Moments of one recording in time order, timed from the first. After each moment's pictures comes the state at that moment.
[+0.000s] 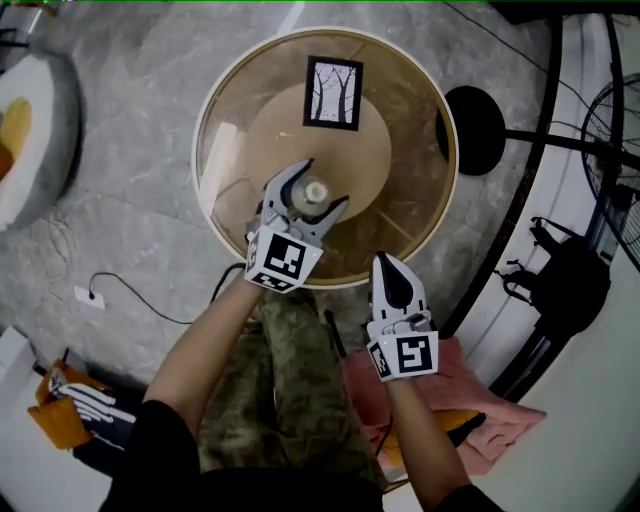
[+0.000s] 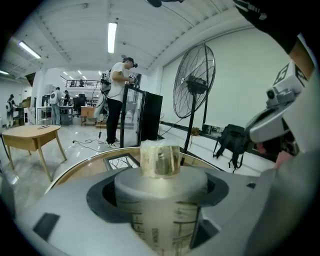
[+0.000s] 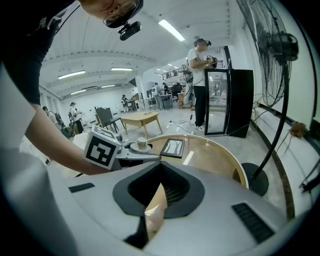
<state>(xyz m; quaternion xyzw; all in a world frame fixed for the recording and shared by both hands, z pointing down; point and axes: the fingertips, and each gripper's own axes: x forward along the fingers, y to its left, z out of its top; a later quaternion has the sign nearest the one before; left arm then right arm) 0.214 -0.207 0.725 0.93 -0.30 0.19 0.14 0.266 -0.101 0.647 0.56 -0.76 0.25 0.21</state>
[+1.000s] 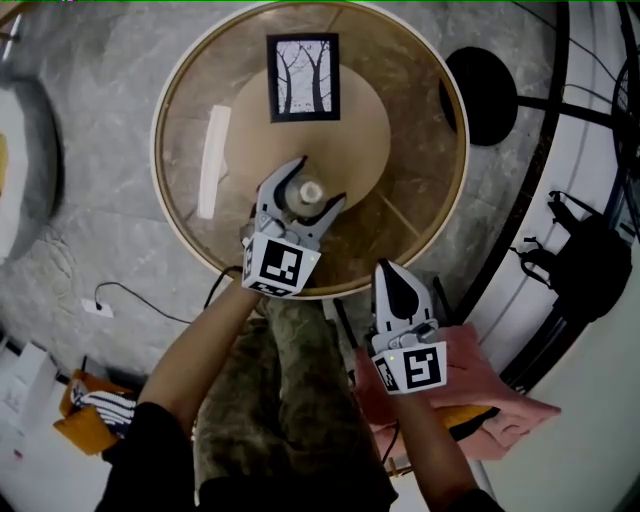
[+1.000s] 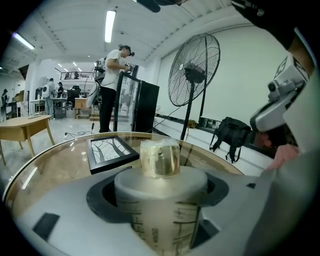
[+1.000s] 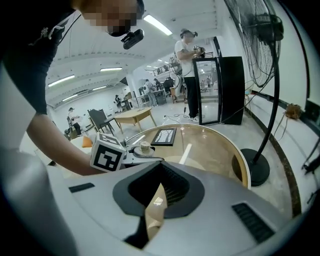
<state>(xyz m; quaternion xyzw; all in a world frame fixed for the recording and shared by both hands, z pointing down) 0.256 -0.207 0.799 0.93 -0.26 0.22 0.16 0.301 -0.100 0.699 0.57 -0.74 0.30 0.19</state>
